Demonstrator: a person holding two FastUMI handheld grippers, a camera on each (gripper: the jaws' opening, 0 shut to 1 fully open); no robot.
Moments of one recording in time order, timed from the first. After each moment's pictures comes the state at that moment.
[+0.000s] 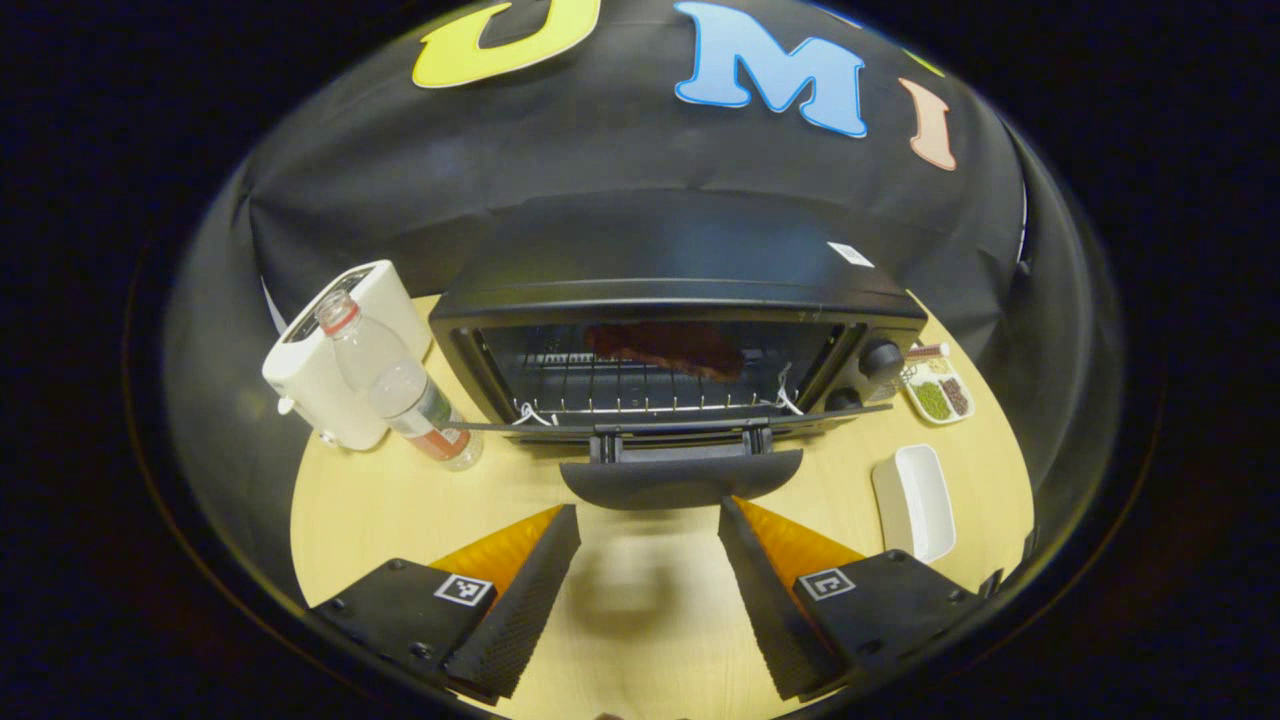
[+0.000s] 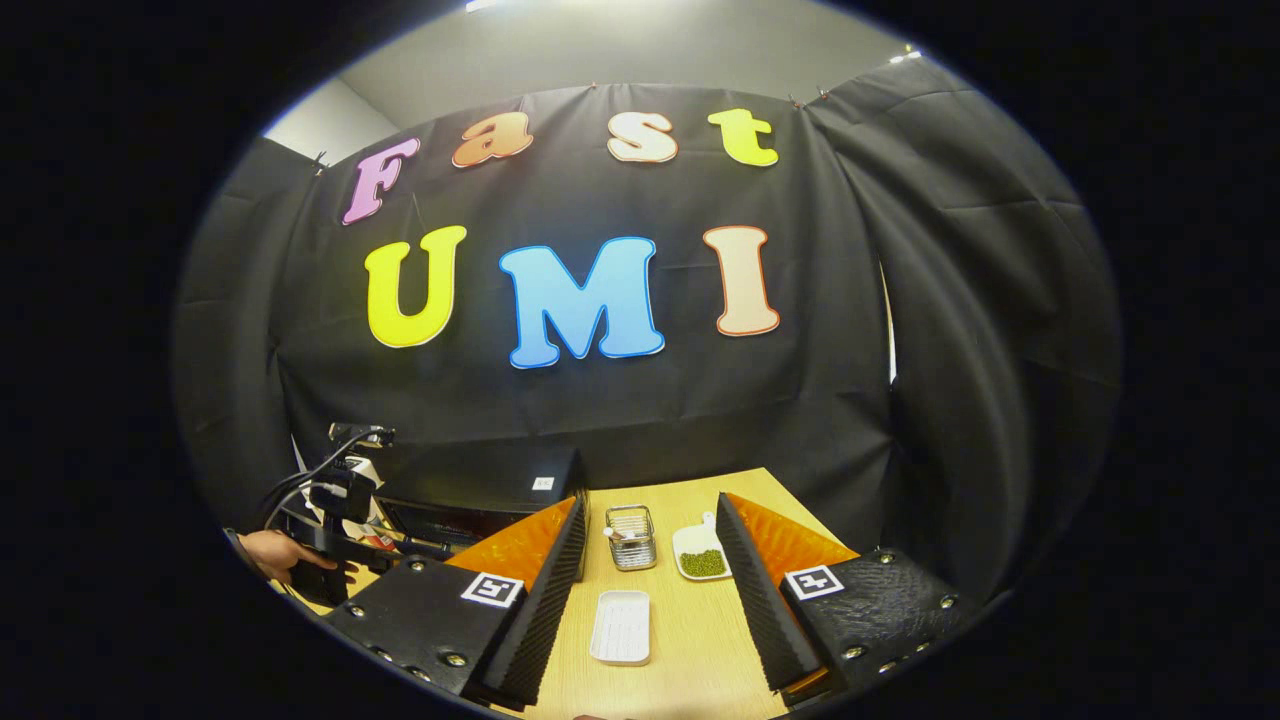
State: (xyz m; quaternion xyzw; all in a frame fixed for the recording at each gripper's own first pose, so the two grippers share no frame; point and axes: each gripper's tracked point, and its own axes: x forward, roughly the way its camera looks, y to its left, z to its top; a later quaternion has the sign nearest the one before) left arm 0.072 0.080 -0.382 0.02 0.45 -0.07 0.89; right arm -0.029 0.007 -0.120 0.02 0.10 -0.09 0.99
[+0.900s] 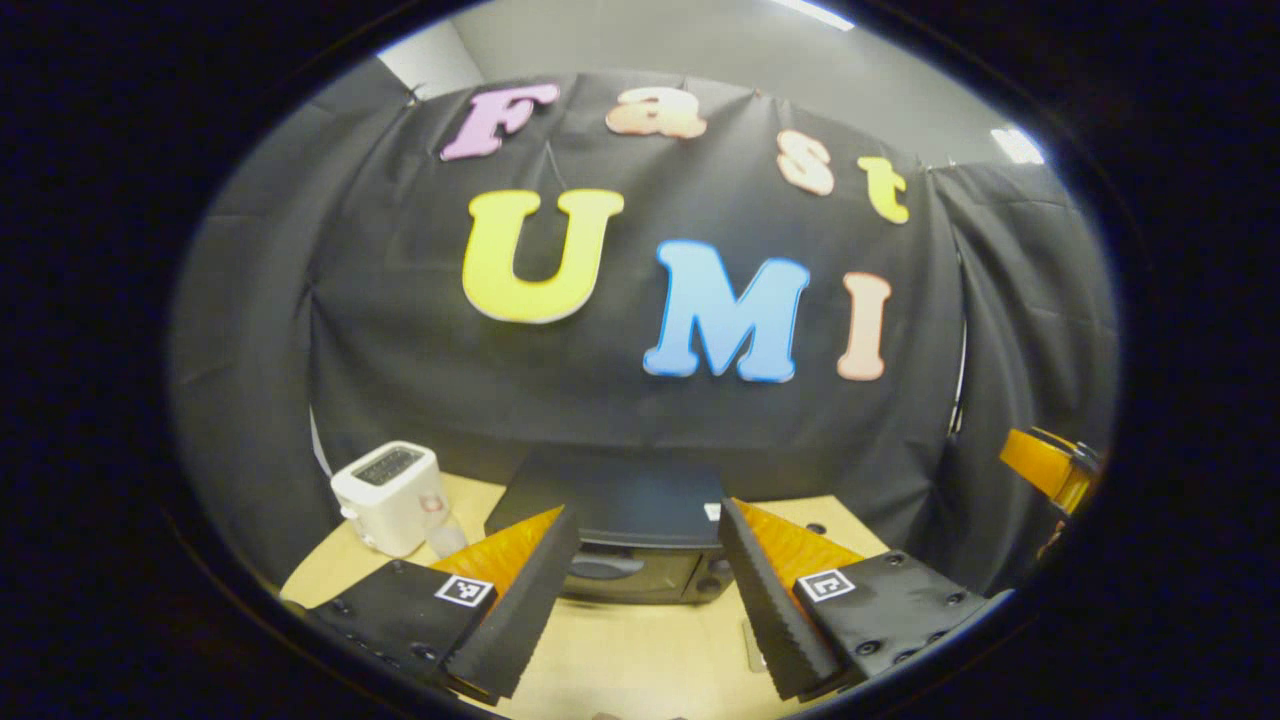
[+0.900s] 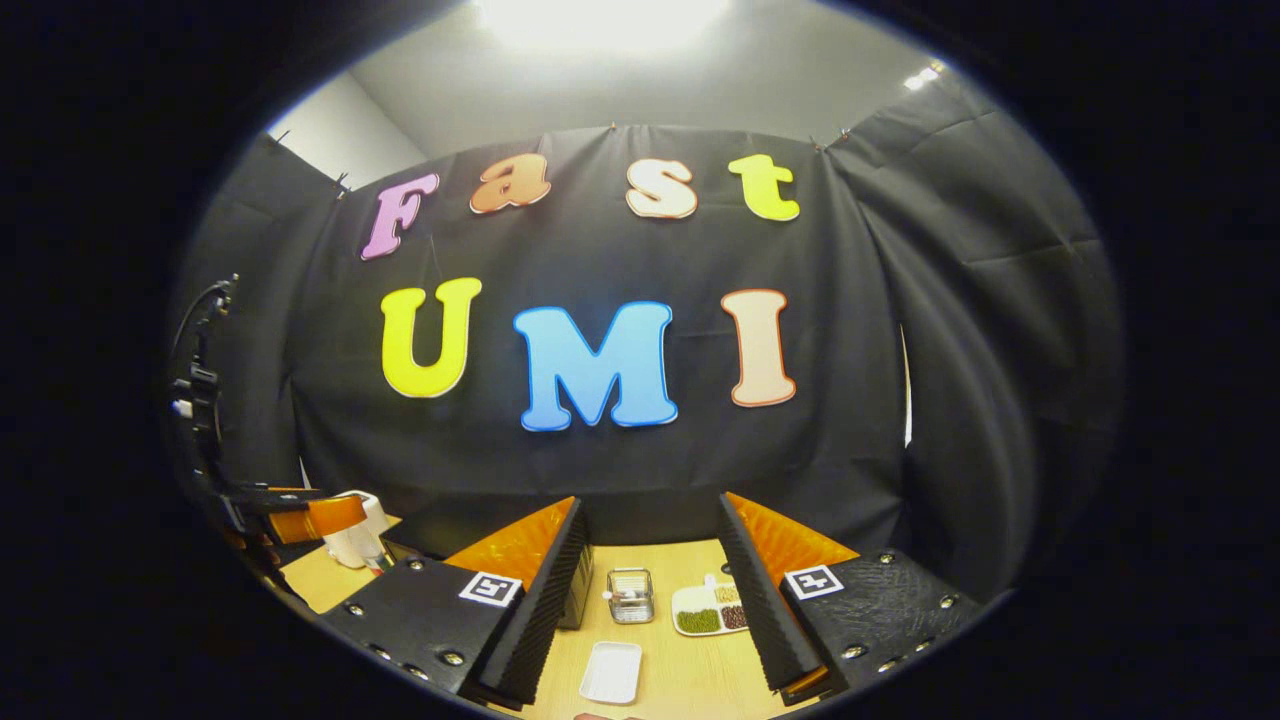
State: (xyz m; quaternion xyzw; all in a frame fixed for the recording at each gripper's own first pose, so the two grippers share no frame) left arm 0.030 0.031 -0.100 -0.05 0.11 -0.07 0.99; right arm -0.001 0.002 -0.021 0.00 0.00 -0.06 1.00
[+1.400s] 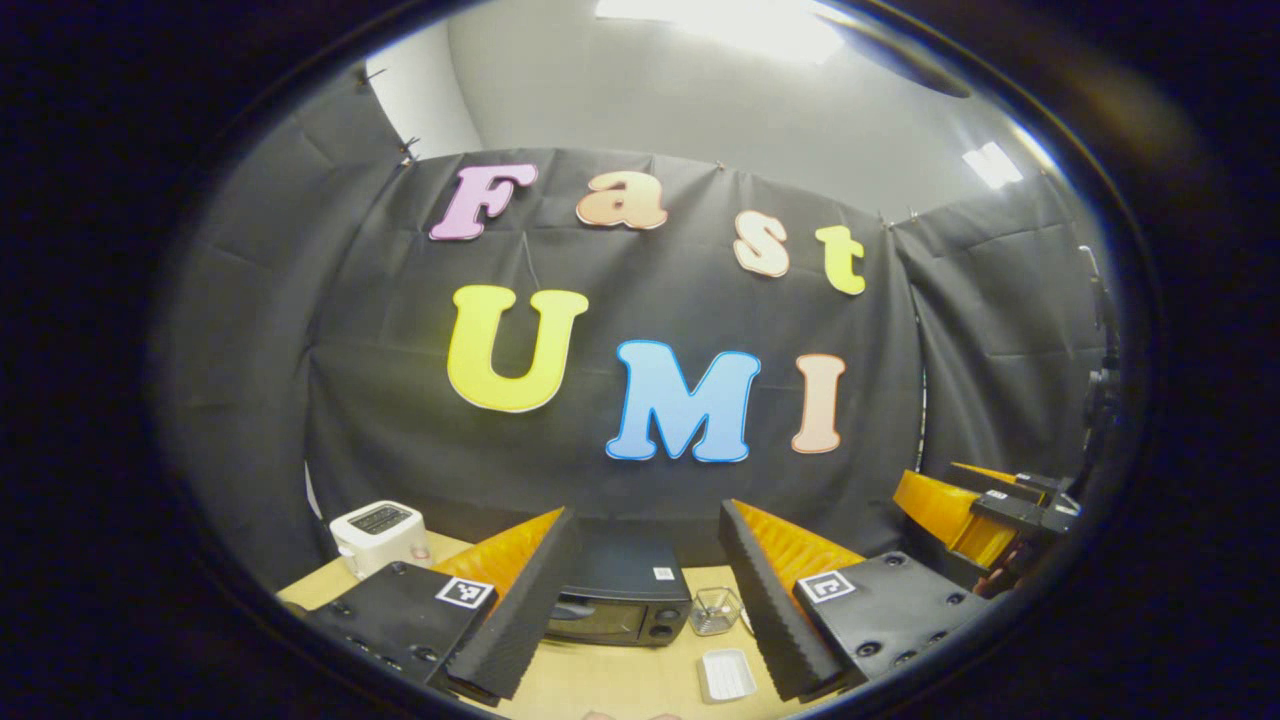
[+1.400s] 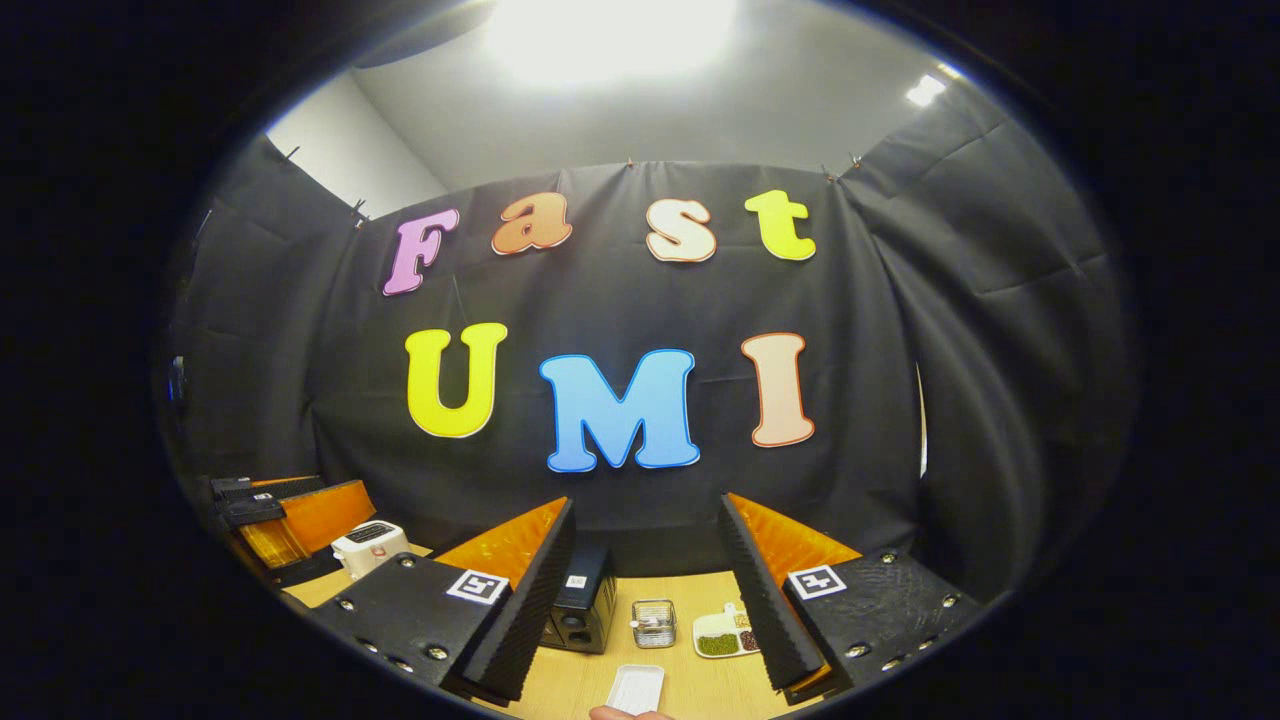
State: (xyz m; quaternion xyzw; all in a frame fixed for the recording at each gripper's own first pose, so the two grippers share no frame) left arm -0.012 -0.010 -0.028 -0.08 0.04 -0.09 0.99; right arm -0.012 0.025 0.002 -0.01 -0.02 -0.03 1.00
